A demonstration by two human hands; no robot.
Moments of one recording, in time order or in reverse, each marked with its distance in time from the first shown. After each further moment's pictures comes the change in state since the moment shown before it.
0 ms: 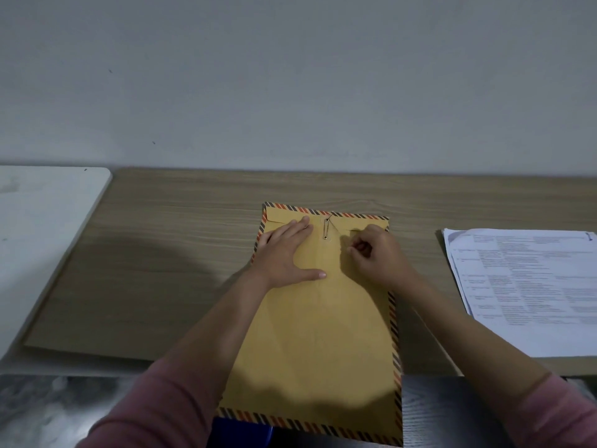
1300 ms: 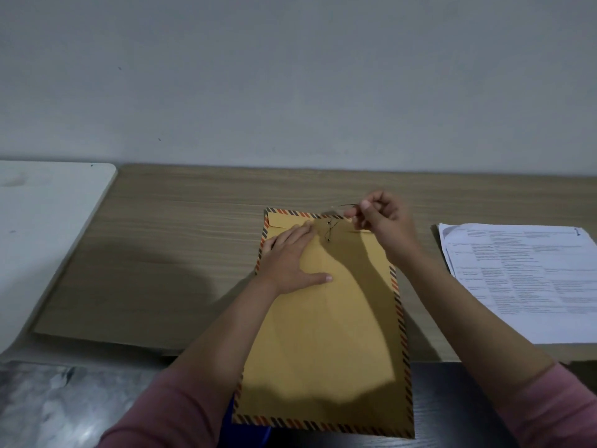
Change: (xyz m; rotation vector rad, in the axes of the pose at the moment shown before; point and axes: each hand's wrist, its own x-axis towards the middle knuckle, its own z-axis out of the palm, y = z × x) left_hand -0.021 0.015 0.013 0.026 0.048 -0.042; right_hand 0.008 -0.038 -0.028 0.926 0.161 0.170
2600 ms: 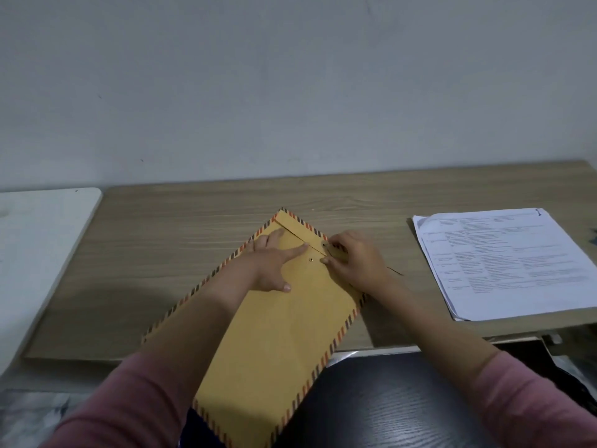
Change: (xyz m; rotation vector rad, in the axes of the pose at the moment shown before) left_hand 0.005 0.008 -0.039 0.290 -0.458 0.008; right_hand -0.034 0.060 -0.016 -1.041 -0.136 -0.220
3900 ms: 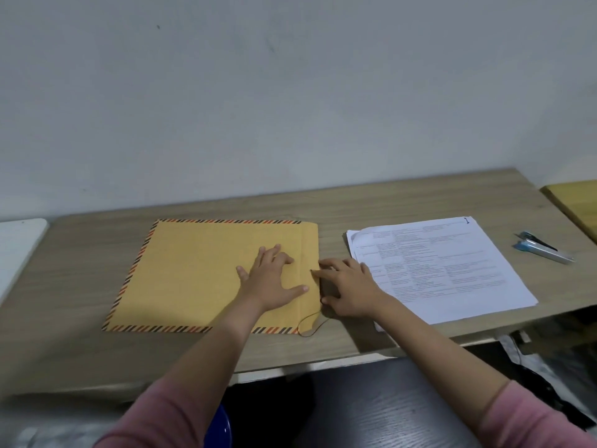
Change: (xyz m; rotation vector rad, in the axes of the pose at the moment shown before) left_hand 0.044 0.121 0.025 -0.325 0.347 -0.093; right_hand -0.053 0.070 -0.076 -0.194 -0.376 0.069
